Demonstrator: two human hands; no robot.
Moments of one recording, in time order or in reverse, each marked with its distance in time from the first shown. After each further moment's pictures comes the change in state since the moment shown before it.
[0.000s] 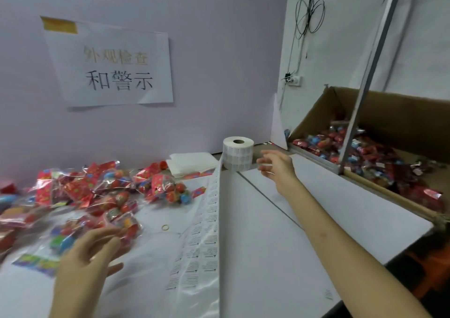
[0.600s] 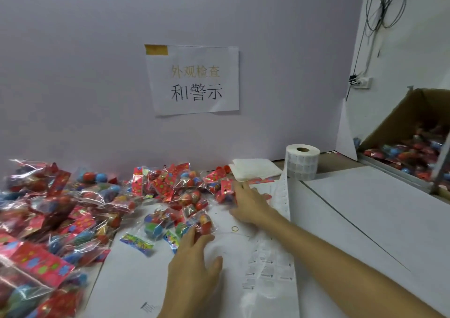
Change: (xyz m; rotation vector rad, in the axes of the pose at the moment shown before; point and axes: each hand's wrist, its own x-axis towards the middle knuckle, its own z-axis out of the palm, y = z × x) left_hand 0.001 -0.019 -0.002 0.997 -0.202 0.127; right_hand -0.076 0.080 0.190 -1.324 -0.563 -0.475
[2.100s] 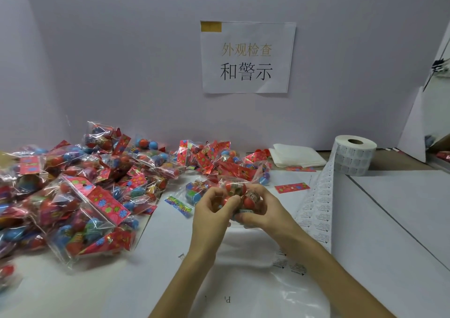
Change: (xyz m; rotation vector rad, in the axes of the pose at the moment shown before) left_hand -0.003 0.011 -0.023 -0.985 0.368 -0.104; right_hand -0.114 -0.044 -0.005 1.244 -0.220 -0.234
